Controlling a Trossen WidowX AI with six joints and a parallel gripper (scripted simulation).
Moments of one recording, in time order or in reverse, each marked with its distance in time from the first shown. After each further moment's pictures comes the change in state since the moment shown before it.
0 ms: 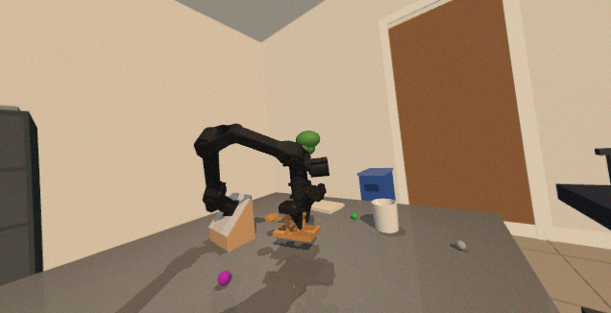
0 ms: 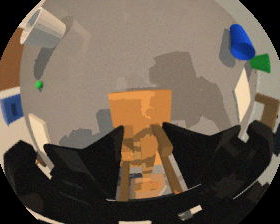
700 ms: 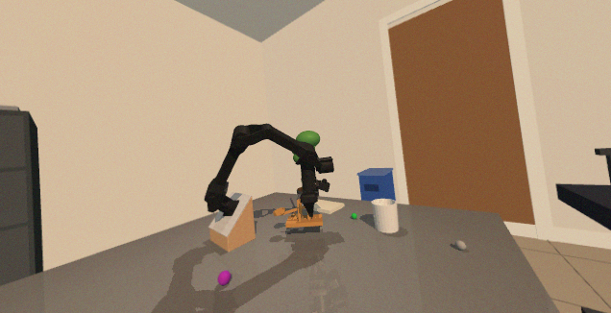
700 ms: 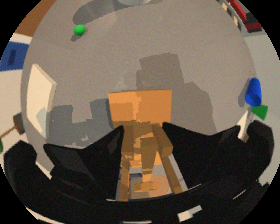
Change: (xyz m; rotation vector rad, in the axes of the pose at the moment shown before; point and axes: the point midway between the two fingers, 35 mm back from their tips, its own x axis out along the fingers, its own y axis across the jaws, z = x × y) arm 0.011 0.126 -0.027 -0.381 0.012 -0.021
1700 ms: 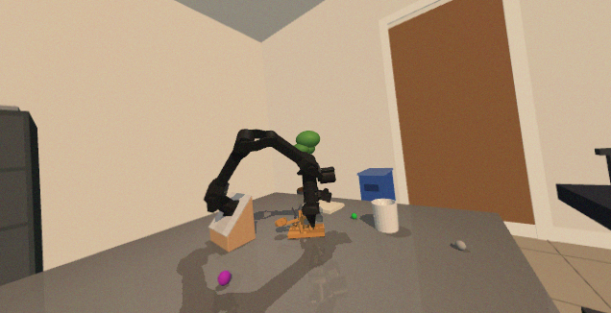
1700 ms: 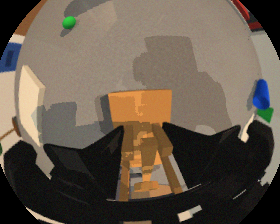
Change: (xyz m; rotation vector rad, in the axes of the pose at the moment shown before) arm 0.041 0.000 0.003 0.006 -0.006 0.008
